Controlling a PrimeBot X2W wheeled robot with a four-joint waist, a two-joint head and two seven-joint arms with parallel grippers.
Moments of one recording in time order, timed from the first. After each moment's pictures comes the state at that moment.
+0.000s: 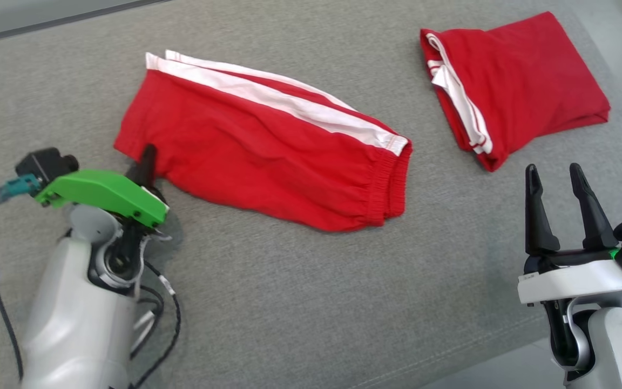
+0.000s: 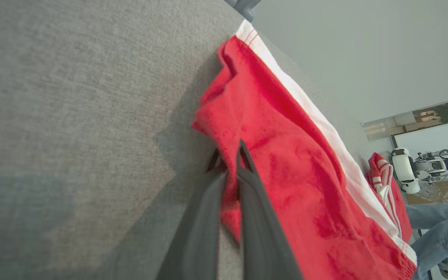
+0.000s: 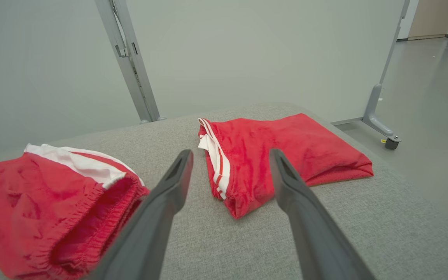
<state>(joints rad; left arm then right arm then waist) -0.55 0.06 -0.13 0.54 -0.93 0.04 0.14 -0.03 -0.07 0.03 -0.01 0.23 0.04 -0.26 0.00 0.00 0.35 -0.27</state>
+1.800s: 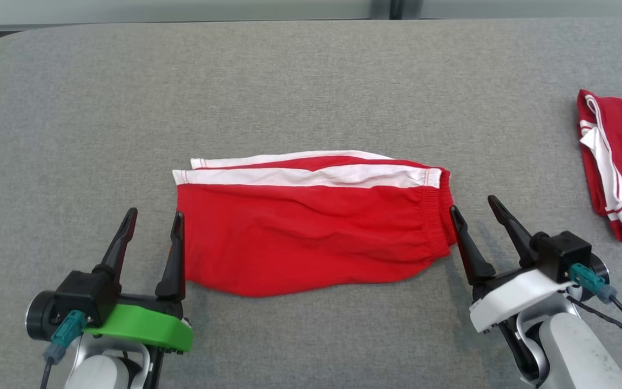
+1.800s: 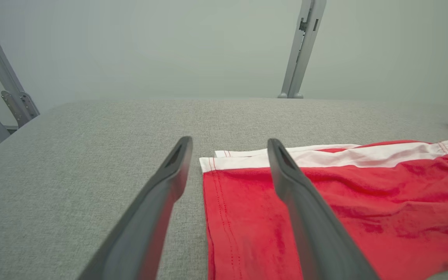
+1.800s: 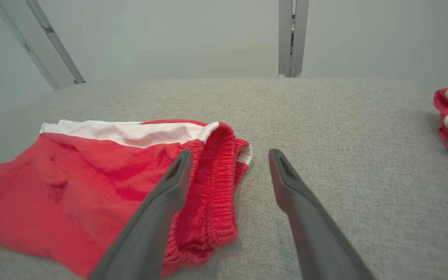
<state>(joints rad) -0.08 0.21 -0.32 0.01 -0.42 0.12 -0.24 -0.07 -0.09 0.19 0.17 0.16 0.11 -0.23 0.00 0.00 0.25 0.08</state>
